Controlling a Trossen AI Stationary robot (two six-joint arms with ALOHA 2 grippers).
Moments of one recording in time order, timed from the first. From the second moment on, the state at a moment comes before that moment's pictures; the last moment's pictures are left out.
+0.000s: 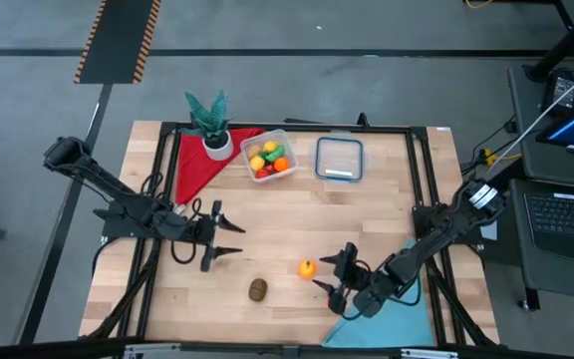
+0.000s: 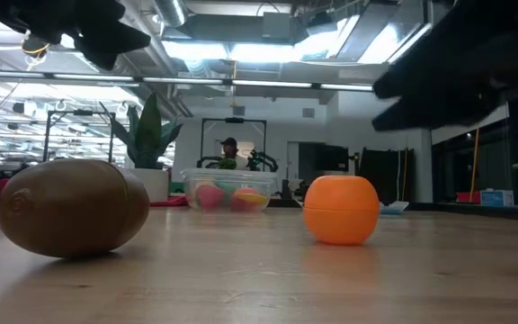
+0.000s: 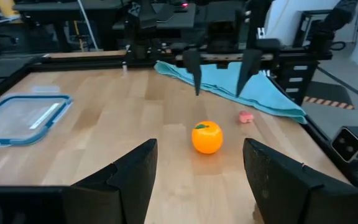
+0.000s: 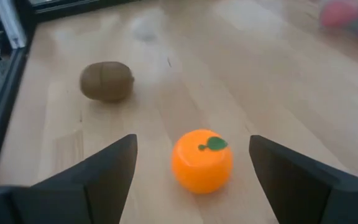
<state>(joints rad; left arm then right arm) -0.51 0.95 0.37 0.33 -0.45 -0.12 0.73 1.74 0.84 0.16 0.84 0.74</state>
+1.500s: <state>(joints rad) -0.53 0.95 0.37 0.32 -0.45 -0.12 0.64 1.87 0.84 0.13 0.62 0.89</state>
